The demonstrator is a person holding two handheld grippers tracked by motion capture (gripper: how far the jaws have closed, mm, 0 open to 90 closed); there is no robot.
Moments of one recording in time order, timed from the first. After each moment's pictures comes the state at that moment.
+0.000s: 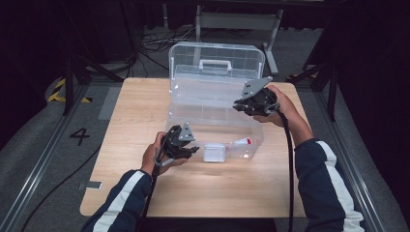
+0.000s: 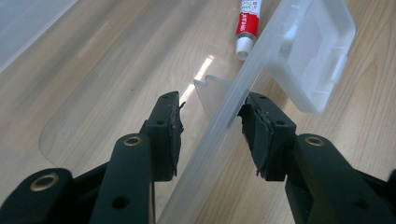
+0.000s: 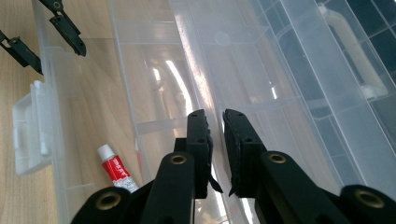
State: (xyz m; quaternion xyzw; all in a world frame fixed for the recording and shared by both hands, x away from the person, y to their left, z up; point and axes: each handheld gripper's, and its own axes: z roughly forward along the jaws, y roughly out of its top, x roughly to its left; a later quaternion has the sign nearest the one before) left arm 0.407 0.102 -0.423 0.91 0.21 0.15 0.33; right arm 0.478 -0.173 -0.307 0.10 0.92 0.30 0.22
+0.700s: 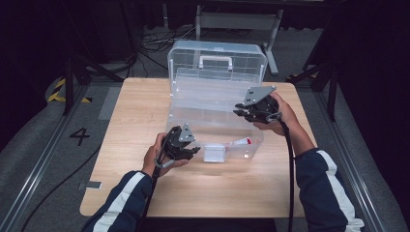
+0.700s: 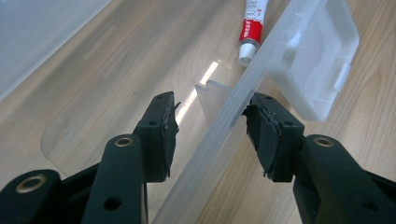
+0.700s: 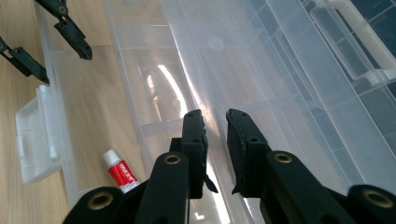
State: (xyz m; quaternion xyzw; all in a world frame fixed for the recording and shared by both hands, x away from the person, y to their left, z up) left arm 0.404 0.101 -0.425 0.90 0.22 0.16 0.35; right arm 0.460 -0.178 -0.318 0.11 0.91 0.33 0.24
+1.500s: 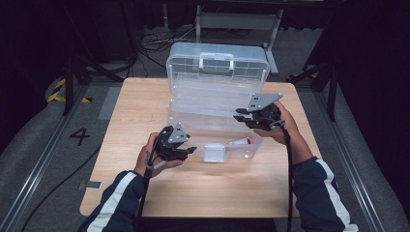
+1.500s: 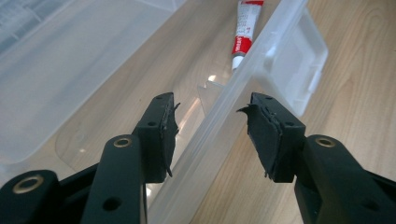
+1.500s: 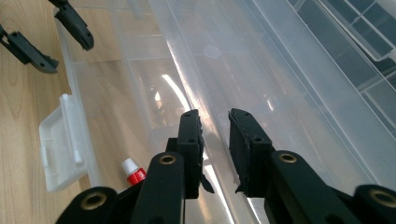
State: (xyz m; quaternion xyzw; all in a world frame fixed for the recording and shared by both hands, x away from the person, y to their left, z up) left arm 0.392 0.123 -0.408 0.89 0.21 0.16 0.38; right arm 0.447 -0.186 -0.332 0.14 0.89 0.37 0.23
